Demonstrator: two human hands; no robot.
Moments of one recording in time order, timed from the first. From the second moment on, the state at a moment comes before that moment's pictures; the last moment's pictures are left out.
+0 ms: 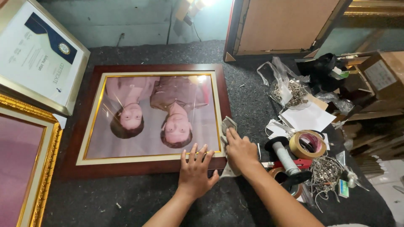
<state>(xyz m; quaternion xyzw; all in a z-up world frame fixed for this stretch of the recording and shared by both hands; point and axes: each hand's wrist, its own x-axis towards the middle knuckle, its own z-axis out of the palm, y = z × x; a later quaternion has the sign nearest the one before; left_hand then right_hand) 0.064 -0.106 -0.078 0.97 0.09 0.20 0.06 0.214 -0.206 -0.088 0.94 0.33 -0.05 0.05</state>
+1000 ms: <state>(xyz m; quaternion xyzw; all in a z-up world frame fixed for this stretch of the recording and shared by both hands) 0.062 -0.106 -0.081 0.97 0.09 0.21 0.10 0.148 -0.223 -0.022 0.93 0.27 -0.24 -0.01</state>
